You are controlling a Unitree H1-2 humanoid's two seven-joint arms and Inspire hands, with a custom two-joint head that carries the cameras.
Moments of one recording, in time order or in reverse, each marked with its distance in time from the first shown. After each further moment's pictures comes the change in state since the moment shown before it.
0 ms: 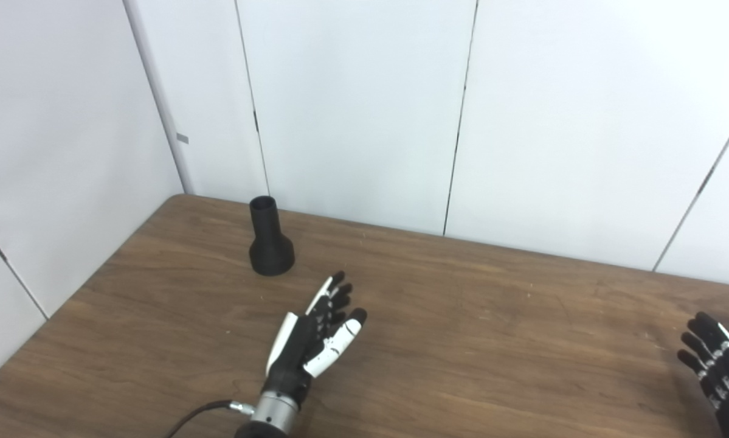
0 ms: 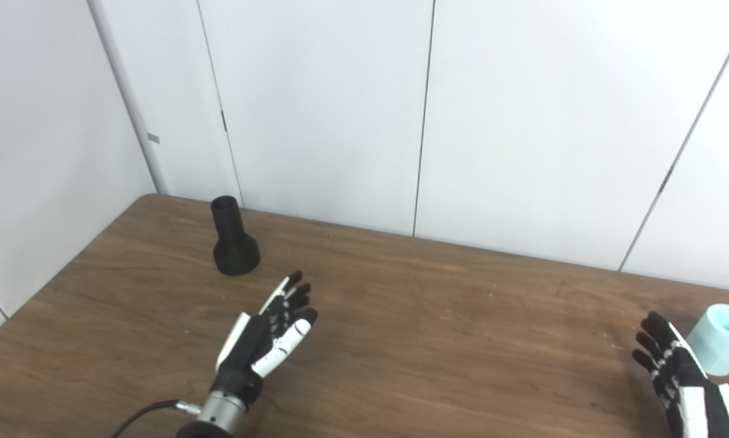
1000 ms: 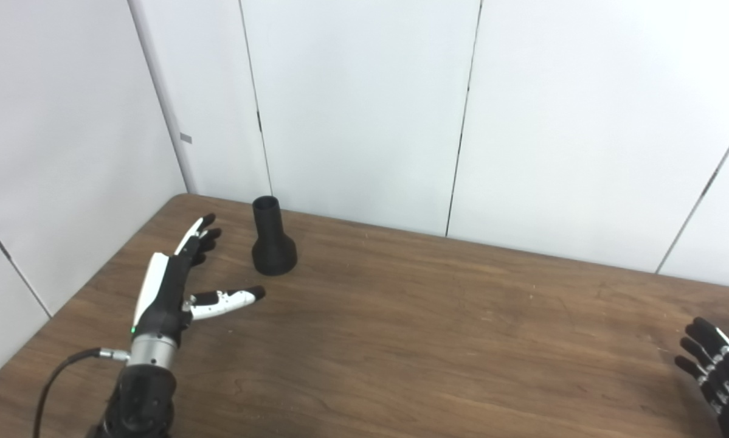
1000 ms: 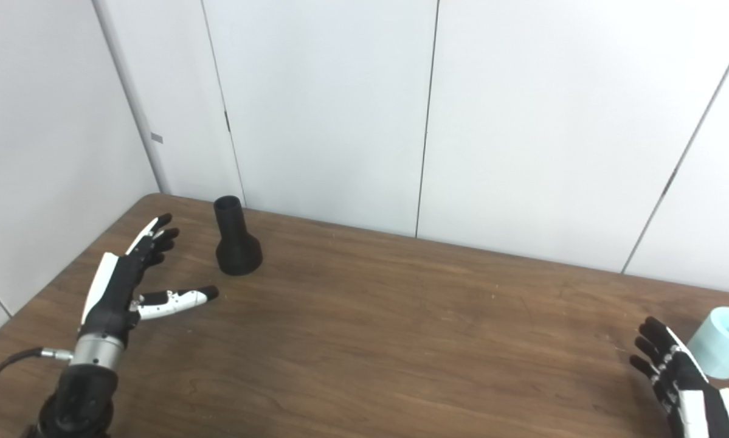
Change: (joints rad) left arm -0.089 0.310 0.210 0.009 0.141 0.186 0.013; right arm 0.007 -0.004 0.001 -0.006 -0.007 0.014 -0.002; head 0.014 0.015
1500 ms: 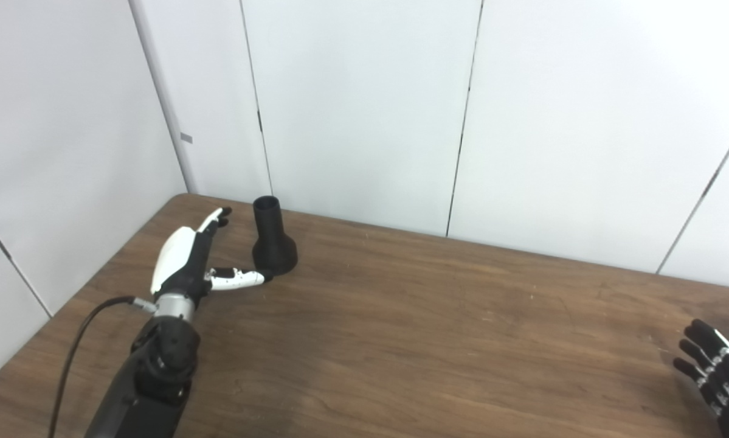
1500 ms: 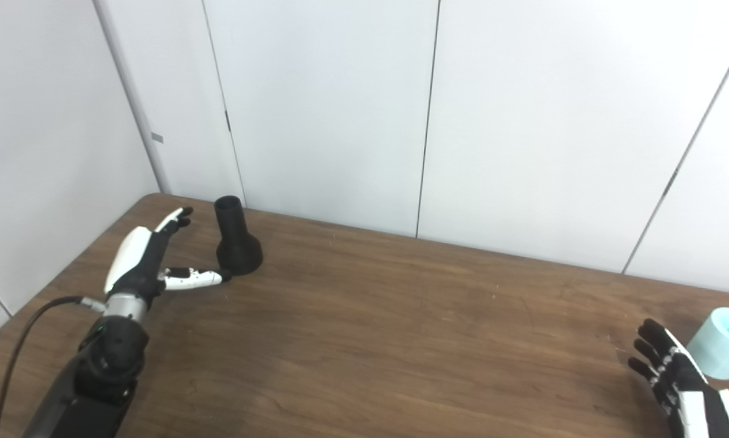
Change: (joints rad) left arm -0.199 0.085 -0.137 0.347 0.138 -0.008 0.006; right arm -0.001 -0.006 0.002 0.003 0.005 0.005 0.005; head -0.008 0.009
